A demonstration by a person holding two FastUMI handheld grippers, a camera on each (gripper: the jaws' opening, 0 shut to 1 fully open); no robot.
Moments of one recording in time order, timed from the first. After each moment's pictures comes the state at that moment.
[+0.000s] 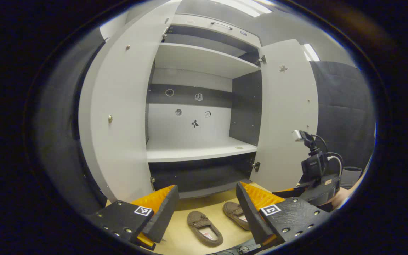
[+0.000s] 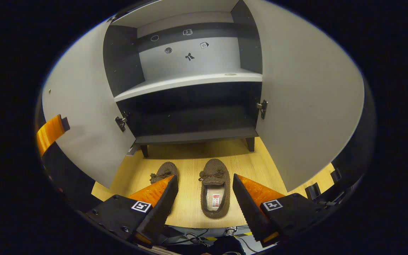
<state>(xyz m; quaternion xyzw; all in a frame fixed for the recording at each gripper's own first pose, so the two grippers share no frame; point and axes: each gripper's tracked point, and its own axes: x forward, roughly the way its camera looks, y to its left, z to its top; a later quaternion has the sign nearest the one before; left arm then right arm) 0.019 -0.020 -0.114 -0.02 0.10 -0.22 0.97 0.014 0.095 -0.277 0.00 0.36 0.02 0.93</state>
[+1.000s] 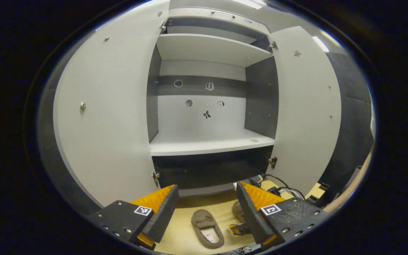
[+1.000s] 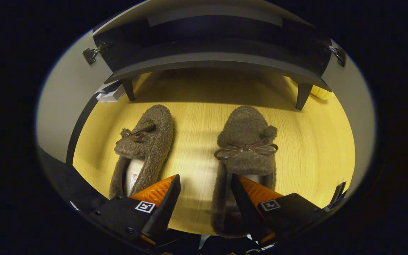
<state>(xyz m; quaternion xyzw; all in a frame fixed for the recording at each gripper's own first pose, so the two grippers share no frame) 0.043 -0.035 -0.138 0.00 0.13 -0.14 0.98 0.047 0.121 -0.454 -0.05 0.54 0.07 0.84</state>
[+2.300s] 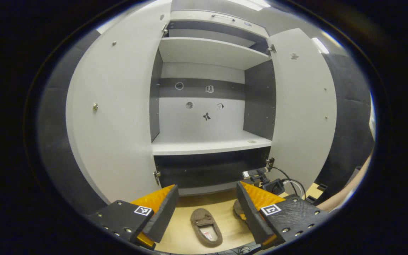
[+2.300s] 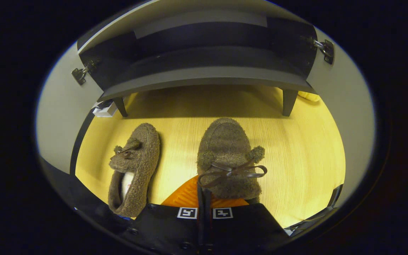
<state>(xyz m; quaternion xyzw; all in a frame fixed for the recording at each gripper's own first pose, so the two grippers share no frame) 0.027 -0.030 -0.130 0.00 0.11 -0.14 0.98 0.061 0.084 -0.416 -0.03 0.51 0.07 0.86</state>
